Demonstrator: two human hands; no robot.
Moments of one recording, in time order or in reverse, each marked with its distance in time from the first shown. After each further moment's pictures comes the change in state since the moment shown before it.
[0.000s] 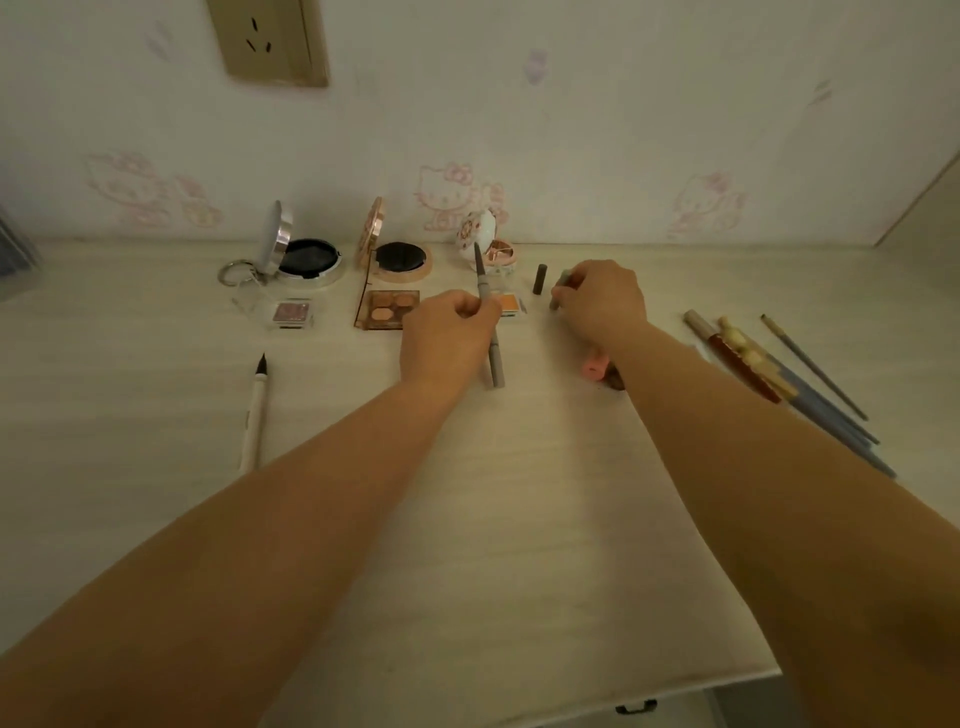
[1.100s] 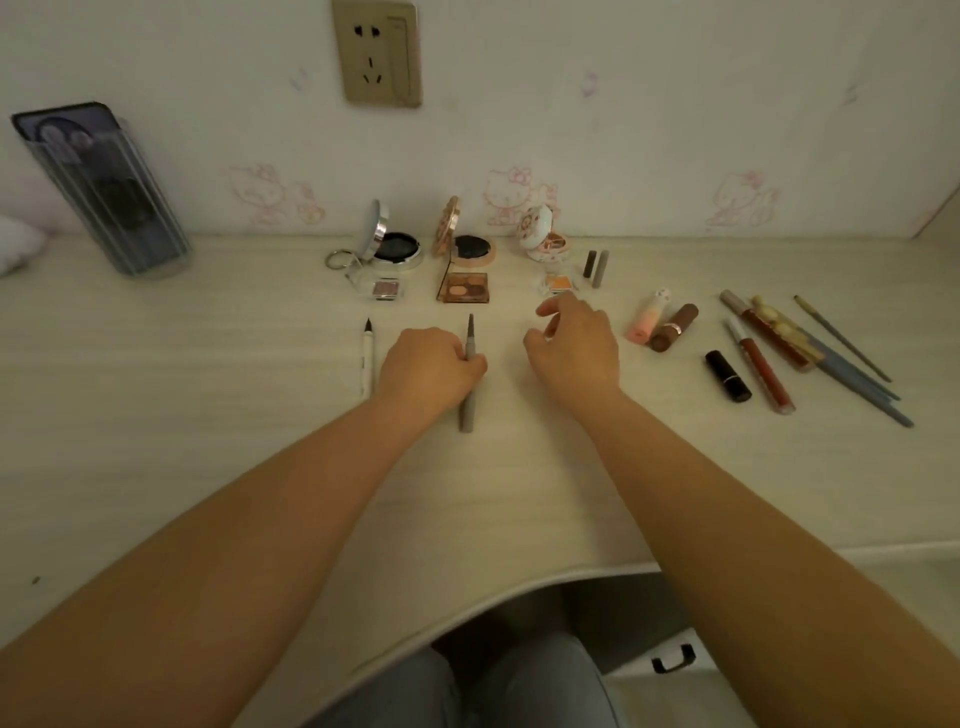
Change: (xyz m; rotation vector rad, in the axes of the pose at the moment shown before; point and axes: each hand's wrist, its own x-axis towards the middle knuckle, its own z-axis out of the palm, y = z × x) left_hand -0.067 -0.030 -0.091 0.587 -0.142 0.012; right_hand -0.133 -0.046 0.037 0.089 0.071 -0.173
